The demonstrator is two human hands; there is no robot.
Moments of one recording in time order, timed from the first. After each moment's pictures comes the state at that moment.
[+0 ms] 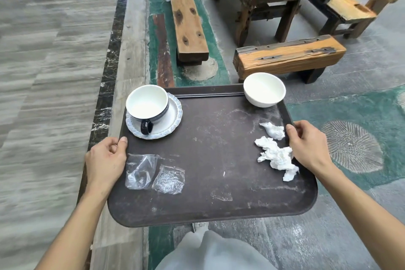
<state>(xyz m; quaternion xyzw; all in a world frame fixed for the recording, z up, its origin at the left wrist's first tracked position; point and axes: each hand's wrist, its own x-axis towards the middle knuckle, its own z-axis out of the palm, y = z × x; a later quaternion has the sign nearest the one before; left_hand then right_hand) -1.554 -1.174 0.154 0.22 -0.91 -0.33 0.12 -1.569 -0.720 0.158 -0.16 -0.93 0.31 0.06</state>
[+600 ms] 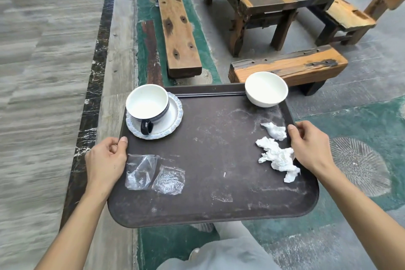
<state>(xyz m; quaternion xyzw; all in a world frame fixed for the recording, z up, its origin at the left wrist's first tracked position) -1.788 -1.144 0.140 0.19 -0.91 -0.34 0.11 -1.784 -0.692 0.150 -0.19 -0.93 0.32 0.08</state>
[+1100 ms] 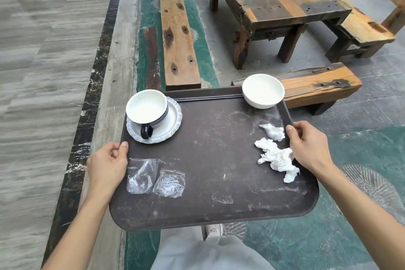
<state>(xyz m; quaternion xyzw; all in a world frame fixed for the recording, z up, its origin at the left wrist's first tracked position) -1.962 -1.069 0.145 0.21 -0.91 -0.34 0.12 -1.987 -0.619 0.158 -0.15 -0.93 0.32 0.06</state>
